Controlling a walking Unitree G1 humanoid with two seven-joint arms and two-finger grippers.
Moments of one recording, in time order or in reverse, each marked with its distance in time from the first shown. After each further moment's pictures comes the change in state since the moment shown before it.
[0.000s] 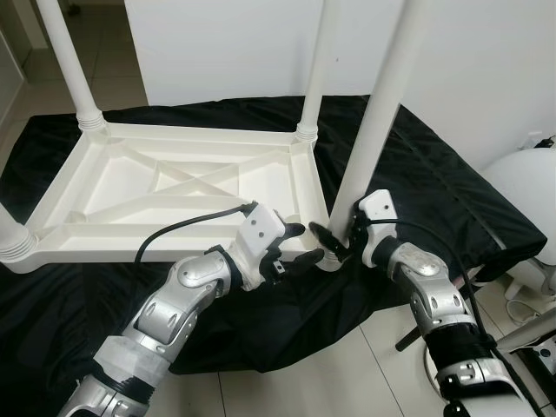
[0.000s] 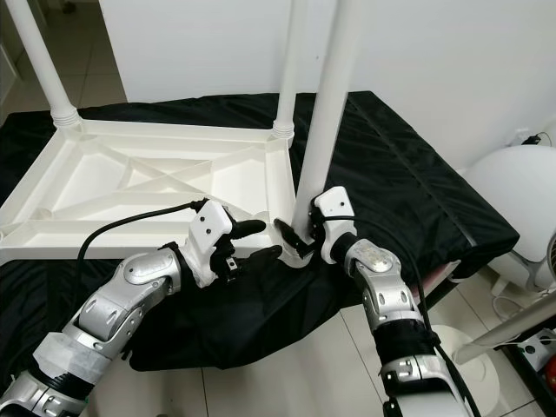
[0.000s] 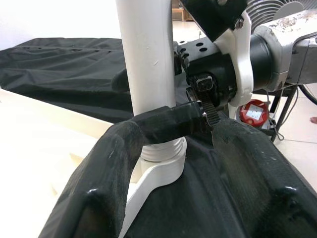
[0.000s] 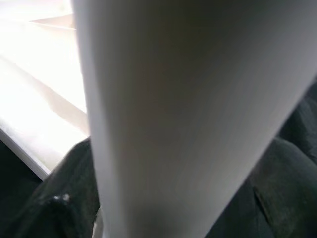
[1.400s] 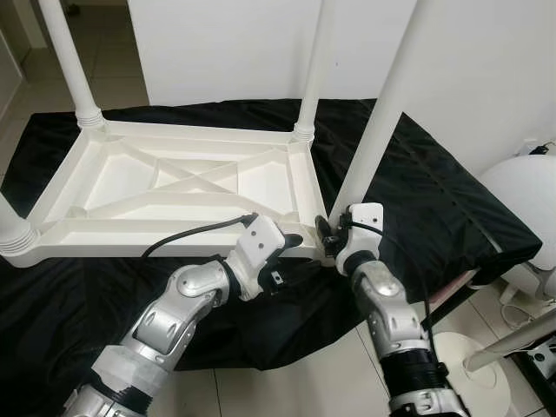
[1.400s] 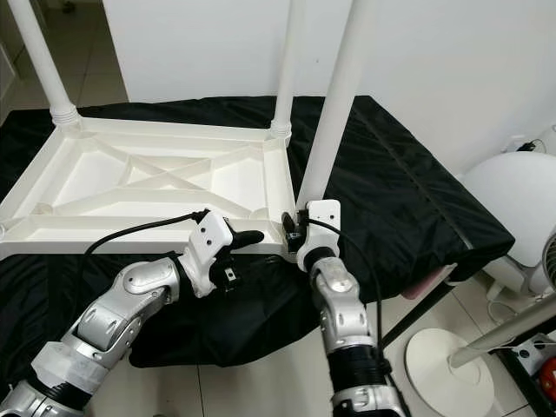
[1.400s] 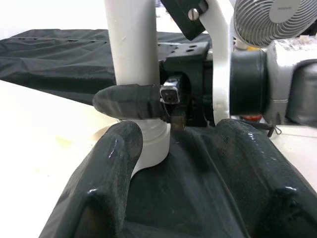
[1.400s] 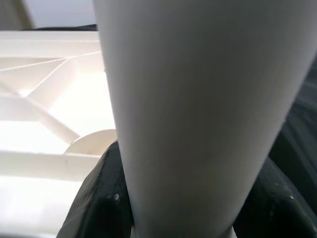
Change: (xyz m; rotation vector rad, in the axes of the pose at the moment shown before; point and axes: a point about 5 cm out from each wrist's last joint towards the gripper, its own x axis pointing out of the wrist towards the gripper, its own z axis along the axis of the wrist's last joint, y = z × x) left arm -0.003 -0.007 -0.009 -0.004 0.030 0.002; right arm 0.008 0.044 -0.006 0.296 -0.043 -0.539
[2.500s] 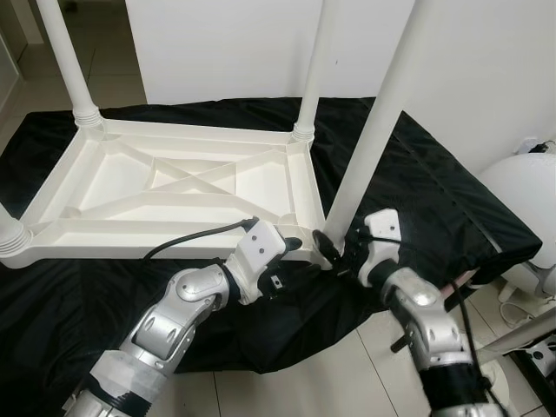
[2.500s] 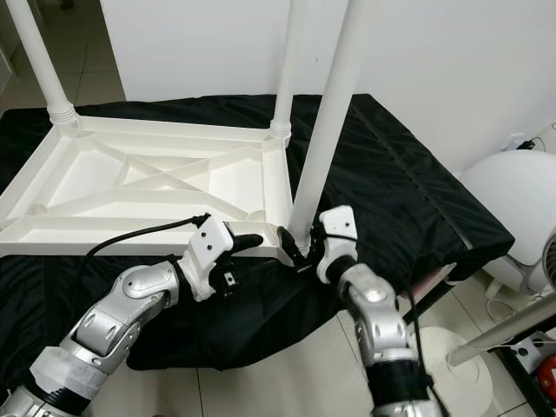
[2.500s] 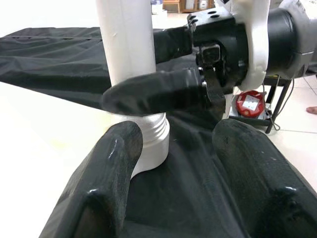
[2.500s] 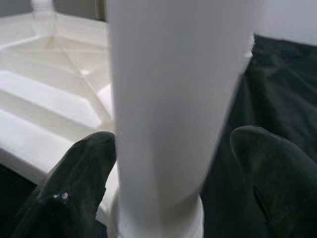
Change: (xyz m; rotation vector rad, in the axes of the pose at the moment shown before) left arm -0.002 -0.004 -0.002 0.018 0.014 -0.001; right arm -0.014 -0.030 0.016 -0.165 -0.018 0.391
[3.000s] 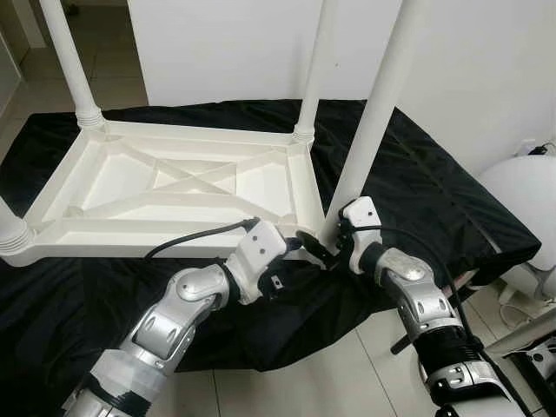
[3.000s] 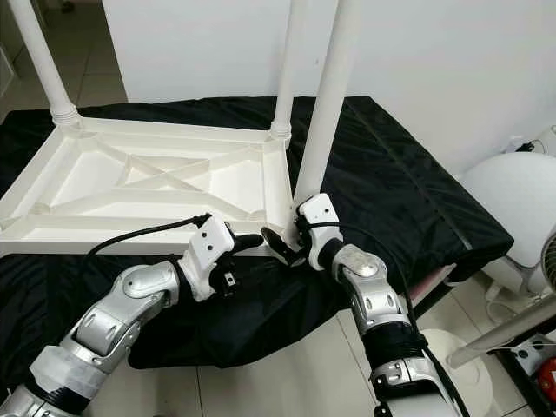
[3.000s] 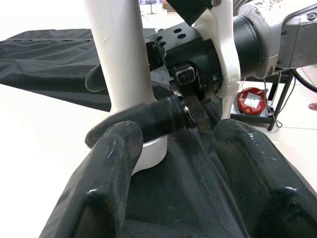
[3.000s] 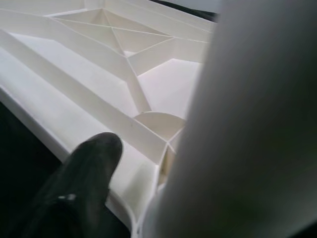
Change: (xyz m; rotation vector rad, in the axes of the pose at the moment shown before) left arm 0.000 0.001 0.000 0.014 0.006 0.001; right arm 0.028 0.001 -0.007 -0.089 0.074 0.220
